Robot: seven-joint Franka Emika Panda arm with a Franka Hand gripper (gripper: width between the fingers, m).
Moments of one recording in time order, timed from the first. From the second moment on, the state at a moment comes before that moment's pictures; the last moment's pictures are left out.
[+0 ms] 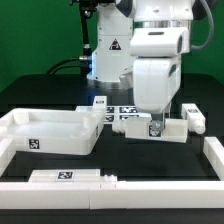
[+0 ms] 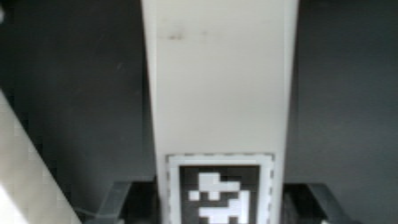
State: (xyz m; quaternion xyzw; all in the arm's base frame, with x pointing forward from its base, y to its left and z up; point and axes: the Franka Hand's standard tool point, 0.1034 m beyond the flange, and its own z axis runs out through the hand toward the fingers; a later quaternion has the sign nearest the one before) arm 0.553 0.042 0.071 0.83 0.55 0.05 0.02
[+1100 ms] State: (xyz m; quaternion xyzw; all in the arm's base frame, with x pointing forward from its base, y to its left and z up) arm 0.504 0.031 0.082 0.91 0.40 0.07 0.02
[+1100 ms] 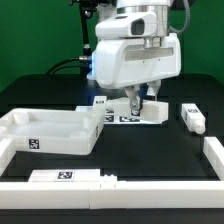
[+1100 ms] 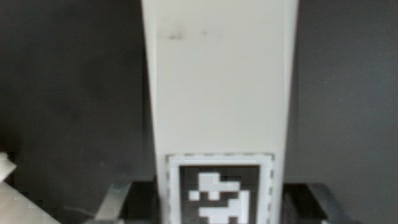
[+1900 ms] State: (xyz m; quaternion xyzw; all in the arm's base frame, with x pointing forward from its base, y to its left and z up) arm 0.454 0.036 0.059 0.98 0.21 0.06 0.00
